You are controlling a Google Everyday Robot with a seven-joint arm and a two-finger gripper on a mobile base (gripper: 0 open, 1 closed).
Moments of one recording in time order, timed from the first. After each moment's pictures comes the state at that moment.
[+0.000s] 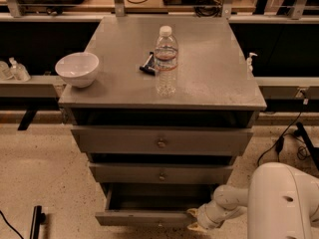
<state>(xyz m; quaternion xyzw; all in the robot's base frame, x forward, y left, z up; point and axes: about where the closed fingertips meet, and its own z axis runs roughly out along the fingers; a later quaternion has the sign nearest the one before) 0.433 -0.155 0.186 -0.69 0.67 0.24 0.14</state>
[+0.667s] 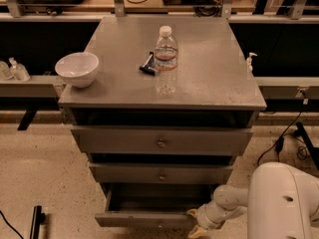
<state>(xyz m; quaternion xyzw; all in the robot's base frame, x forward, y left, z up) 0.433 -0.155 0.188 -0.69 0.67 0.24 0.14</state>
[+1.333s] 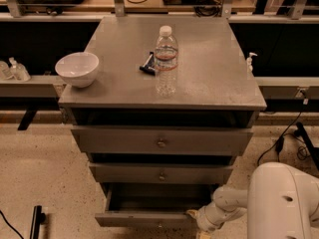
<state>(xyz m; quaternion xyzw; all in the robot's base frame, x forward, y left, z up) 0.433 -0.155 0.188 -0.69 0.67 0.24 0.14</state>
